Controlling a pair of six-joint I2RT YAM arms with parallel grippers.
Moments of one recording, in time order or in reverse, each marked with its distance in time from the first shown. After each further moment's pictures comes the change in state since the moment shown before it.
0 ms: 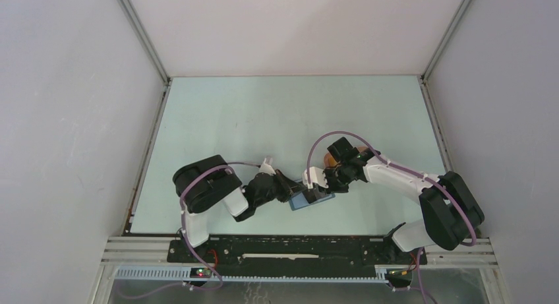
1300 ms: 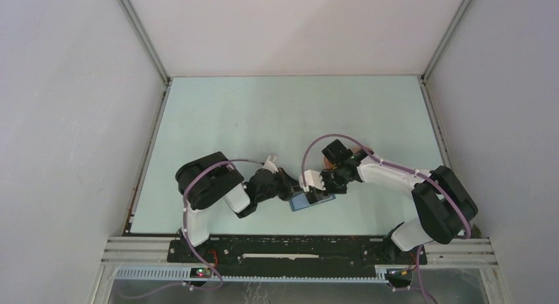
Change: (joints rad) left arm 0.037 0.035 0.037 0.002 0.118 0.011; right arm 0.040 0.057 0.011 0.002 0.068 0.012
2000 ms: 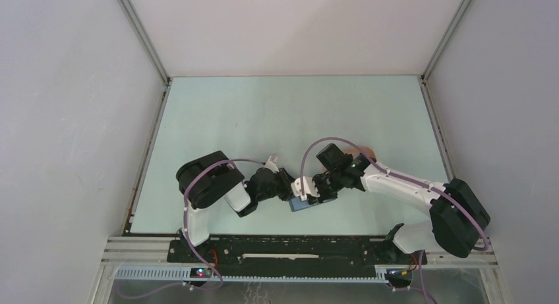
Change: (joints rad) left arm 0.012 0.013 0.018 -0.029 0.041 0.008; right arm 0.094 -0.124 0.003 0.026 -0.161 0.018
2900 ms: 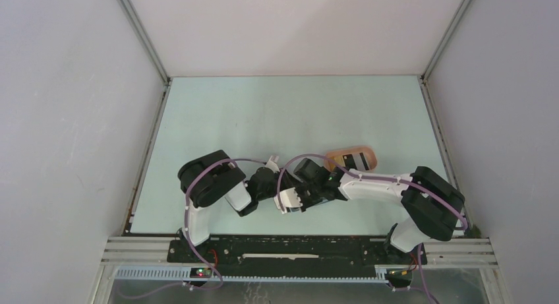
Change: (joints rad) left arm 0.006 0.019 0.009 0.018 0.026 0.000; right arm 0.230 0.181 -0.001 0.237 0.298 0.040
